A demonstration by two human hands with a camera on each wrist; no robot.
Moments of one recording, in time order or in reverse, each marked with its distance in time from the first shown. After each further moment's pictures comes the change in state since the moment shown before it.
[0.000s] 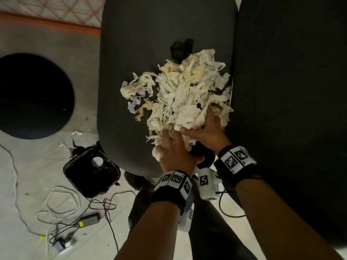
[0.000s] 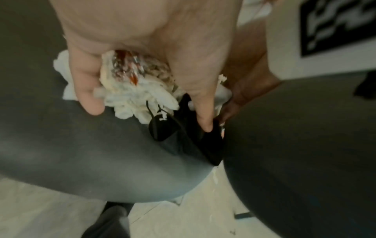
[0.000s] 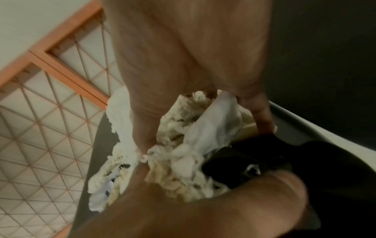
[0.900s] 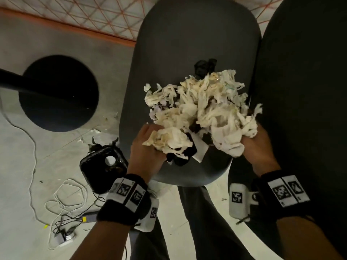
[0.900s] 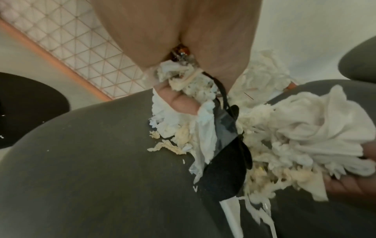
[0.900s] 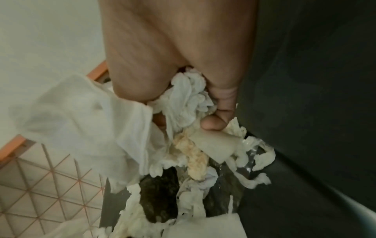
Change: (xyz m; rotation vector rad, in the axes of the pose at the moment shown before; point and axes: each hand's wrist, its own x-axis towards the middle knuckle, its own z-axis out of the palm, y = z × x) left_hand 0.006 -0.077 -0.103 -0.195 0.604 0.638; right_hand -0.020 -0.013 -0.061 0.088 0.194 -0.184
